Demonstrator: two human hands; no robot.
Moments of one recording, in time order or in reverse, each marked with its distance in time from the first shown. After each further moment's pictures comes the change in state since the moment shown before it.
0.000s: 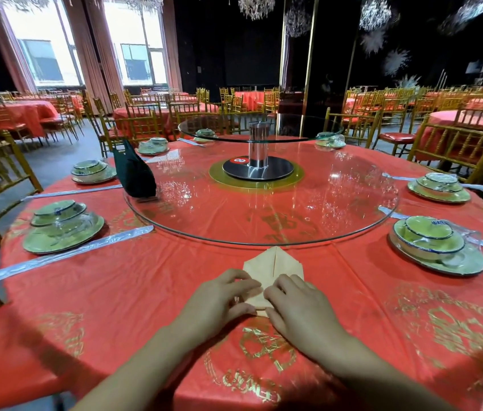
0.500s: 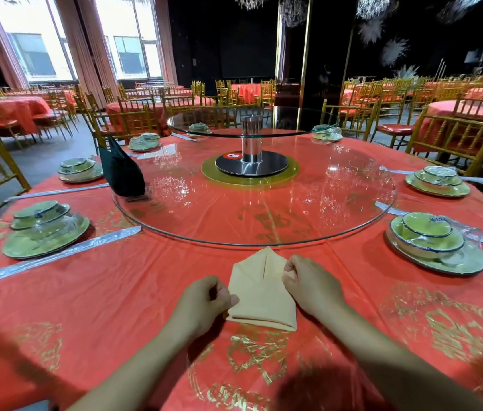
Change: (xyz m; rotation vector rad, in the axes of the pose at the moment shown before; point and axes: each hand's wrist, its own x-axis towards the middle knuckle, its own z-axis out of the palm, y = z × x) left_hand 0.012 0.005 0.008 -0.369 0.072 -0.611; right_hand 0.031 0.049 0.006 0.287 -0.327 0.617
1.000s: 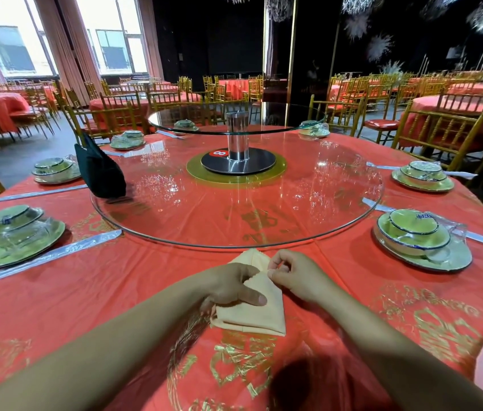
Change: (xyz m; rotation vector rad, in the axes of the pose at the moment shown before) left_hand 0.055 0.054 0.020 0.091 -0.635 -0.093; right_hand 0.025 0.017 -0.007 0.489 -0.136 -0.106
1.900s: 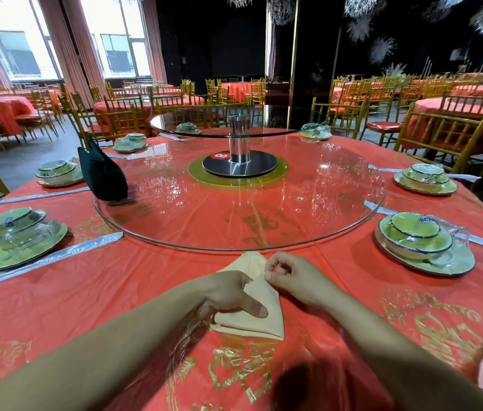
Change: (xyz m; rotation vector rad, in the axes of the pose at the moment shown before) left_hand -0.003 0.000 0.003 -0.116 -0.090 -0.064; right_hand -0.001 0.002 -0.004 0.106 -0.073 -0.095
